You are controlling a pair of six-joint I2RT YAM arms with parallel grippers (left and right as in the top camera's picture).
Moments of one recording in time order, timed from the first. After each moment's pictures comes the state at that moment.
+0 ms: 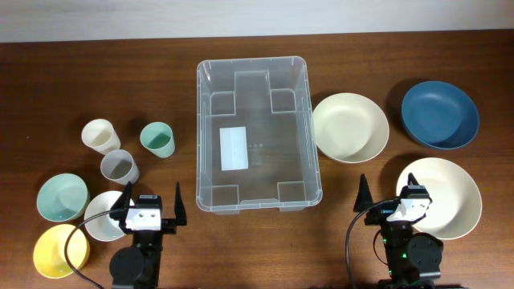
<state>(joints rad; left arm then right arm) -0.08 0.02 0.01 -0.07 -0.08 0.11 0.03 0.01 0.01 -0.07 0.03 0.06</state>
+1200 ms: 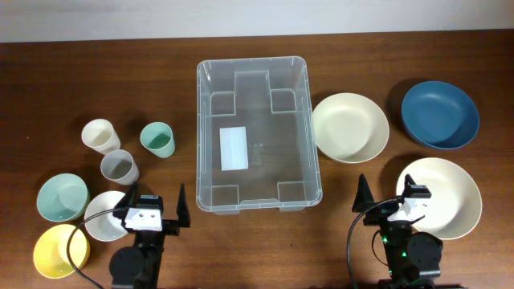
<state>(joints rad) -0.08 0.02 0.02 -0.10 -0.01 0.04 0.03 0.03 0.02 -0.10 0.02 0.16</state>
